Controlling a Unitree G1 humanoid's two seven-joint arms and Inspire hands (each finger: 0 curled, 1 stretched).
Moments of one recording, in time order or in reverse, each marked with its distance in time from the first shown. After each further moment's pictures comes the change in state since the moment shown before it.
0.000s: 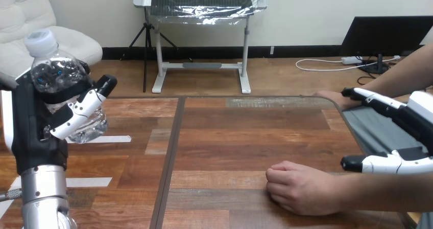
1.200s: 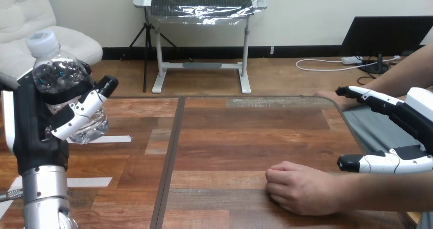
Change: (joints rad) left arm 0.001 -0.004 -0.001 0.000 0.004 0.000 0.001; right arm 0.007 0.000 -0.004 -0.047 0.015 0.012 0.017
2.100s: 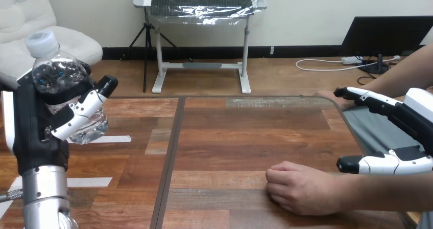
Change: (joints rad) left arm 0.000 -0.002 0.000 0.000 -0.012 0.000 -0.010; right arm 0.000 0.000 0.000 0.001 0.007 -0.013 0.007
